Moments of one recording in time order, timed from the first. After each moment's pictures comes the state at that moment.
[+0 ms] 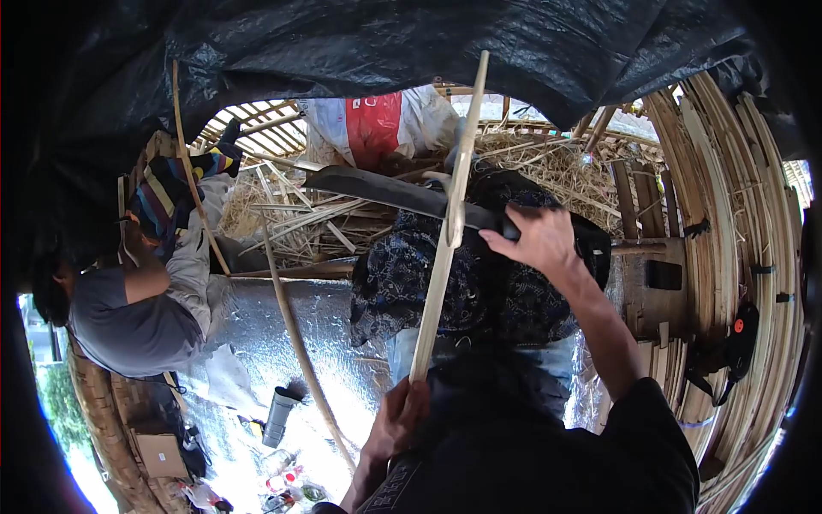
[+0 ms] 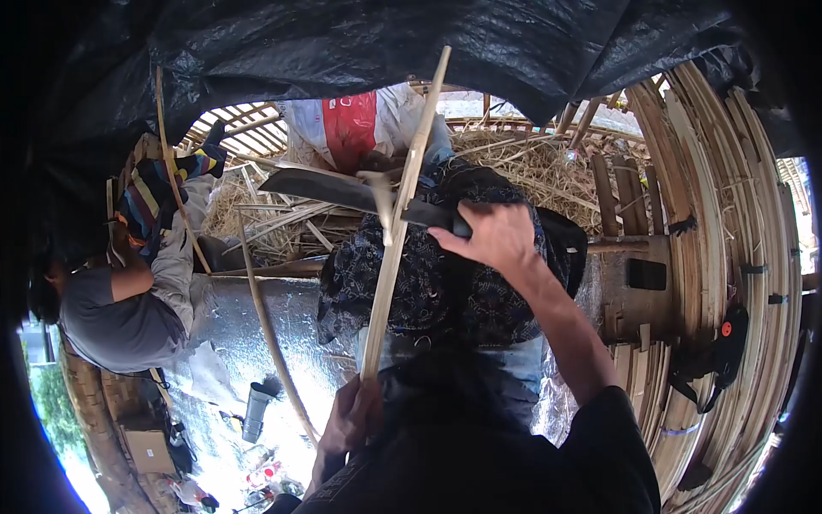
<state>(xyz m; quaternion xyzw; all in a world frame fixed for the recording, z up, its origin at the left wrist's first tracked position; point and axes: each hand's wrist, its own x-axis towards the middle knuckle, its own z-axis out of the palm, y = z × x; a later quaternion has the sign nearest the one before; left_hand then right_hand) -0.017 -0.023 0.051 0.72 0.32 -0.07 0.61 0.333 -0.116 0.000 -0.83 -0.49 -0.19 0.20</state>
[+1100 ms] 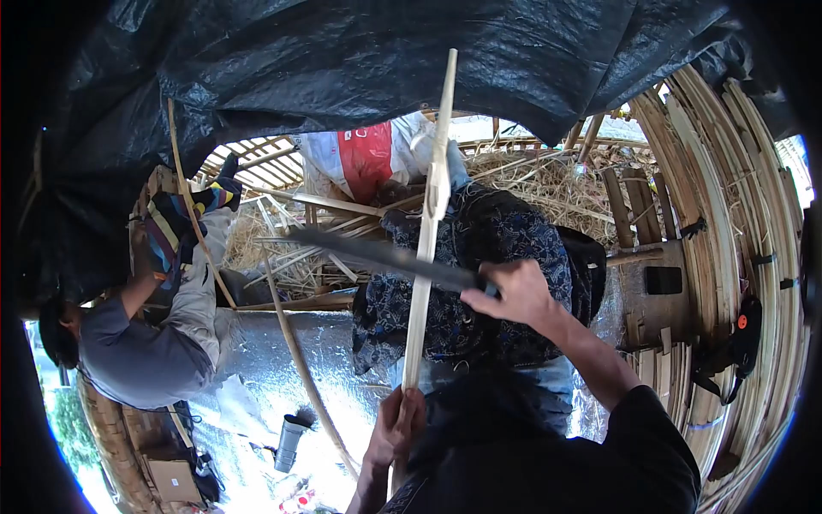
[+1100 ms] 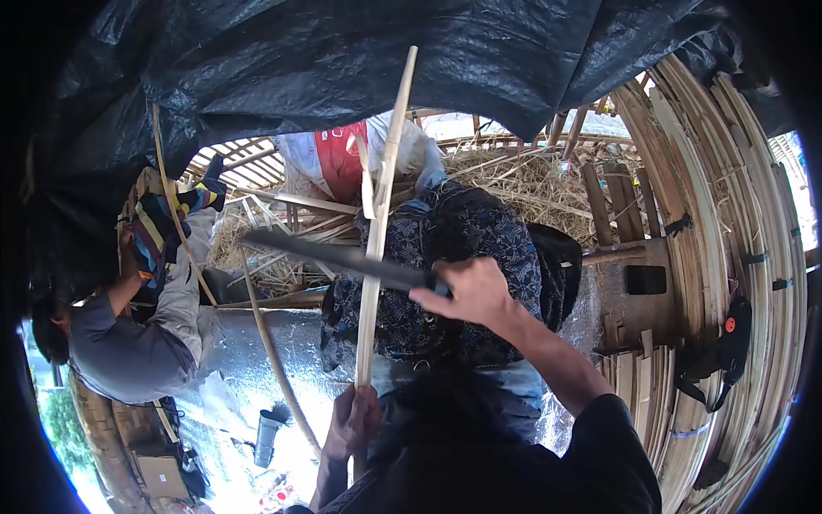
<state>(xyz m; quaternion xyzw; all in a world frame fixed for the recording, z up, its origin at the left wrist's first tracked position) 0.002 -0.008 0.030 0.72 0.32 -0.04 0.61 0.301 -0.121 -0.012 -0.79 -0.50 -0.02 0.36</state>
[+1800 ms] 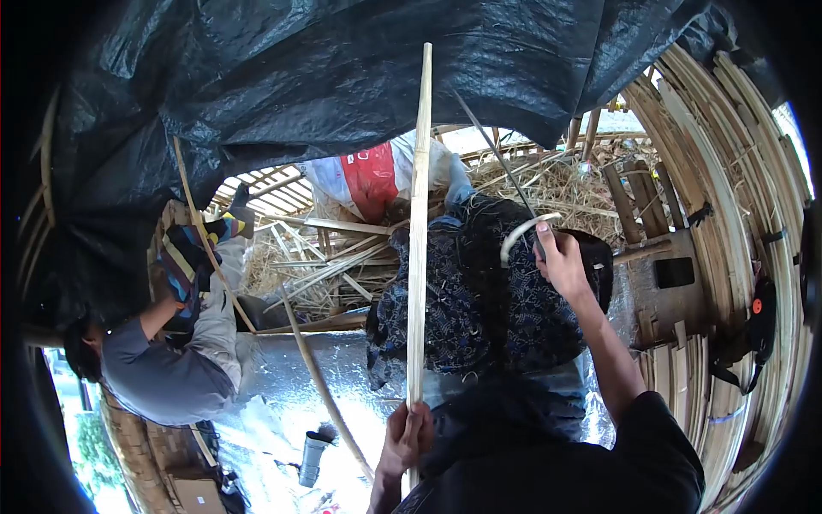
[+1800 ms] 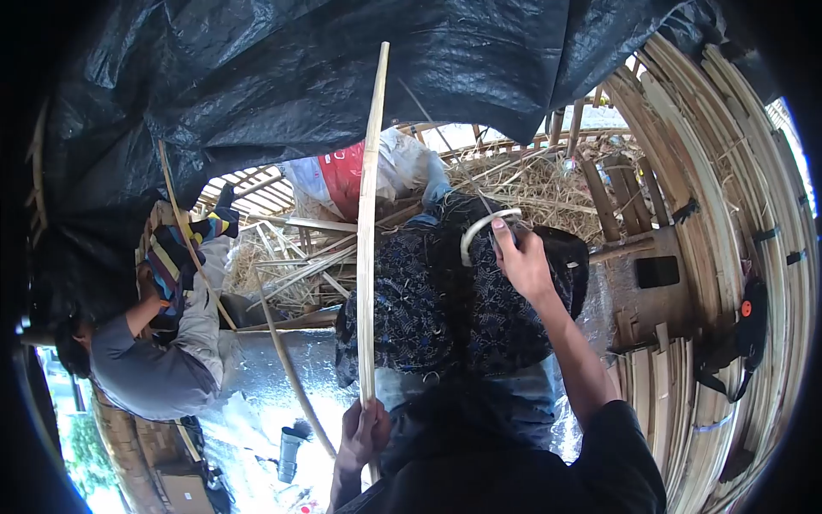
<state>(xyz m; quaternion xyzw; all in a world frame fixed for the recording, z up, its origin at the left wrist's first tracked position) 0.005 -0.003 0.044 0.55 0.38 -0.04 0.74 0.352 -0.157 -0.017 -0.77 -0.09 0.16 0.61</state>
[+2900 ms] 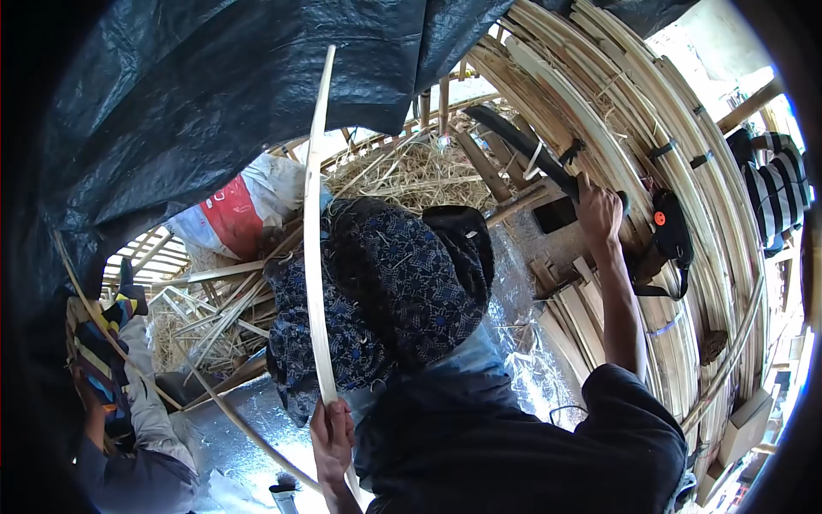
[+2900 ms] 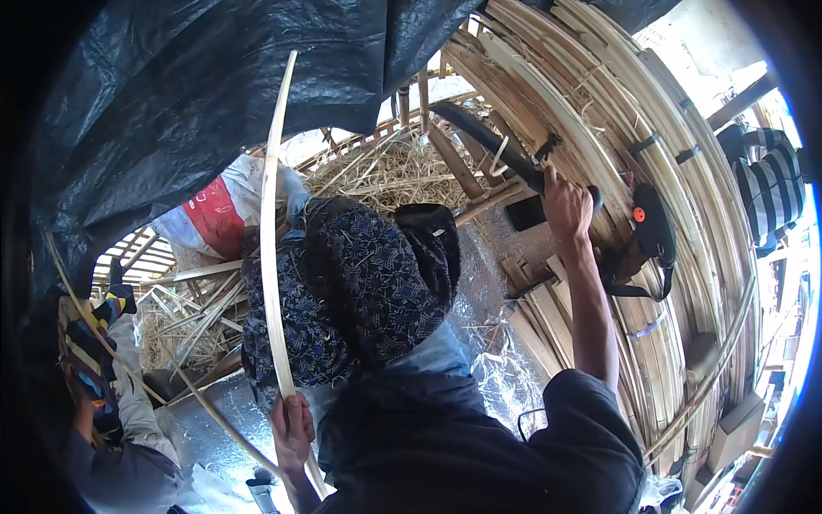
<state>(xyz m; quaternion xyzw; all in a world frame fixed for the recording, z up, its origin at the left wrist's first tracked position) 0.049 0.015 0.032 0.63 0.36 -0.08 0.68 0.406 -0.436 0.013 -0.96 -0.08 -0.19 -0.19</state>
